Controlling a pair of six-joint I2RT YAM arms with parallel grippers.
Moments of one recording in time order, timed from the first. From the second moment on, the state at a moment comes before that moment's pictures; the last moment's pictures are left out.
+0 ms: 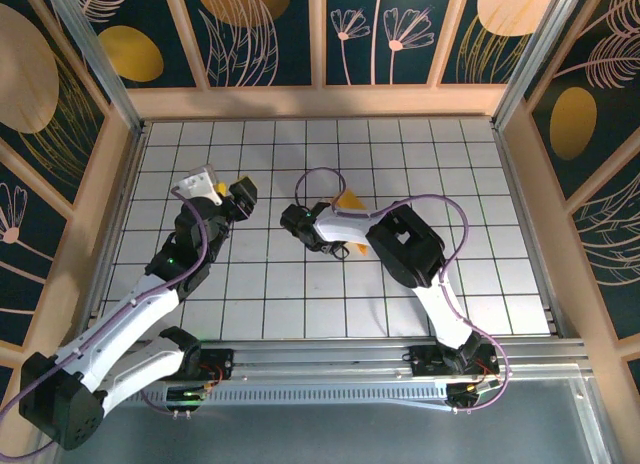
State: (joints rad) left arm -0.53 0.93 0.66 0.07 -0.33 -0.60; right arm 0.91 2.21 1.51 -0.87 0.77 0.32
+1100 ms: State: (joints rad) left arm -0.53 1.70 0.87 0.23 0.27 -0.87; right arm 0.40 1.41 0.80 -0.06 -0.08 0.54
